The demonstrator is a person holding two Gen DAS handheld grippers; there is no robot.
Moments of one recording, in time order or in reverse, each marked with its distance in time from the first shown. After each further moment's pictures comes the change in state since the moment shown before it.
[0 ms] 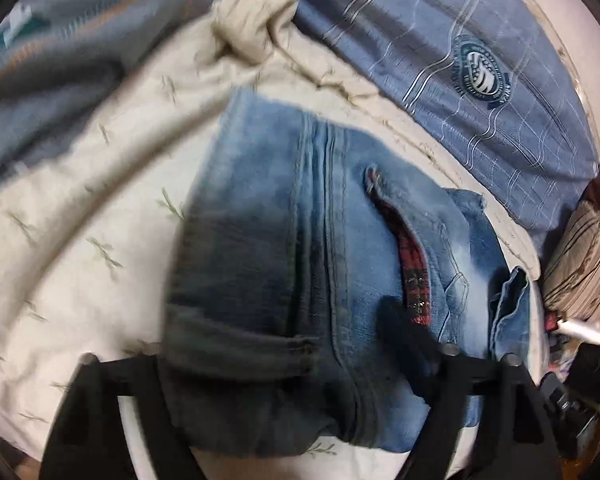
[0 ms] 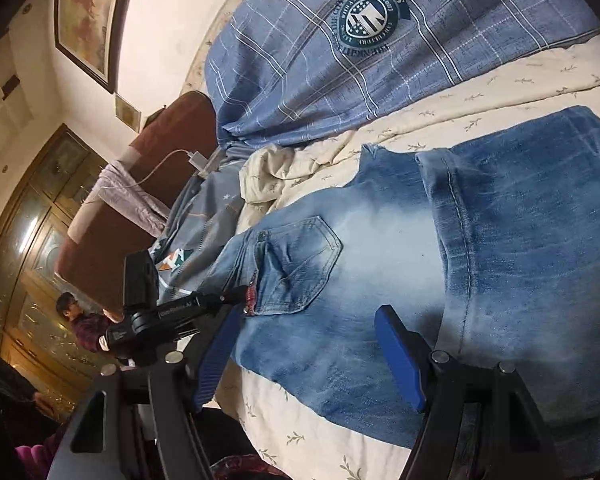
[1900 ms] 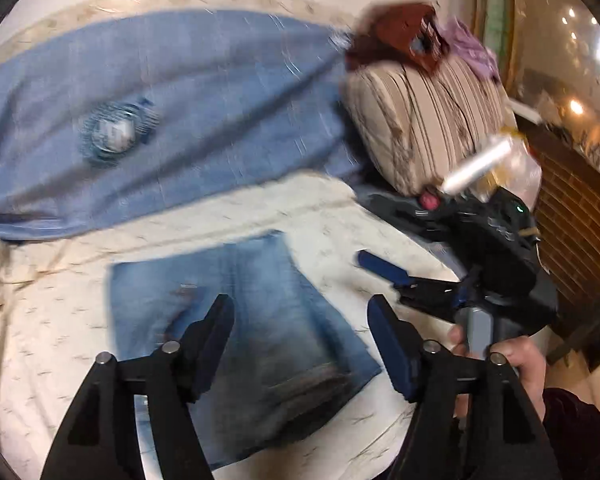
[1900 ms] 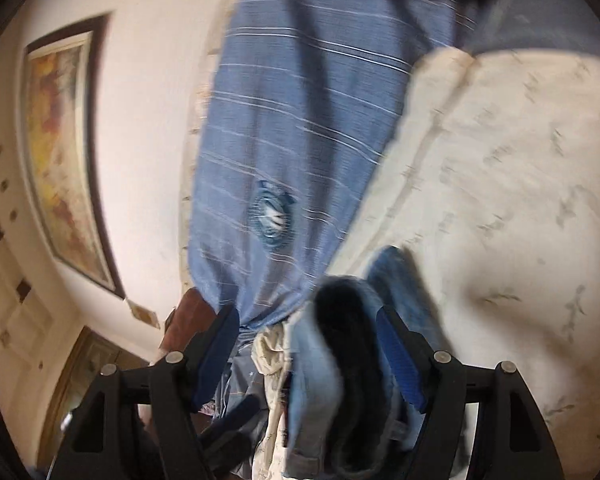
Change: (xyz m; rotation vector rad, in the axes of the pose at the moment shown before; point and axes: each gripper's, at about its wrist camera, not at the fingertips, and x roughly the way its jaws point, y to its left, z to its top) left arm -0.062 -0.280 -0.113 0.814 -0.224 -0.242; right arm -0.174 -0.109 0.009 0.395 -0.570 0.140
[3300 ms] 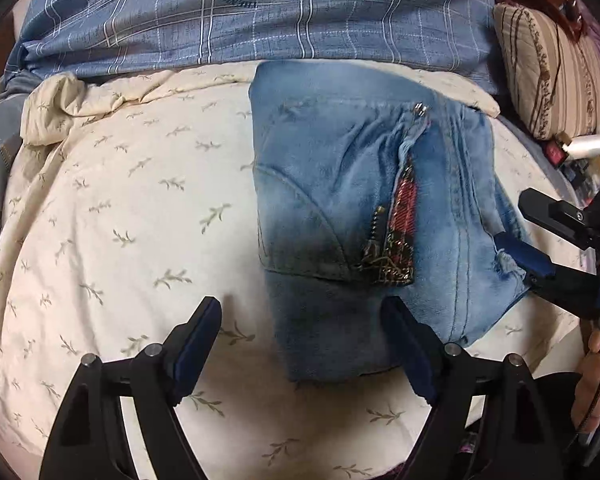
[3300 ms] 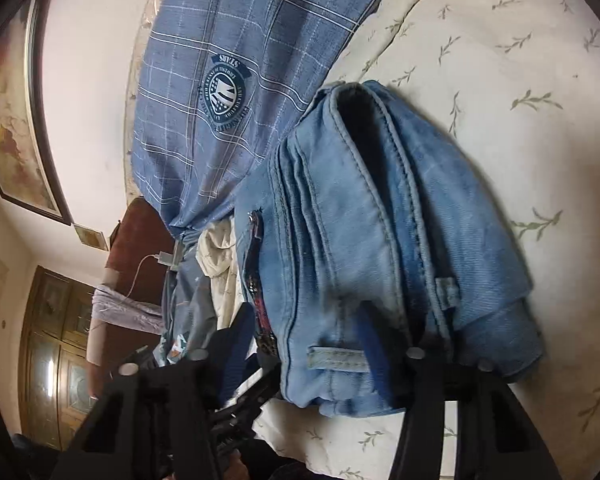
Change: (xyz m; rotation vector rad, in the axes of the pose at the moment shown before) left arm 0.054 0.091 -0.079 -0.243 0.359 0.230; right arm 0.047 -0.010 -0.064 0.049 0.378 -0.251
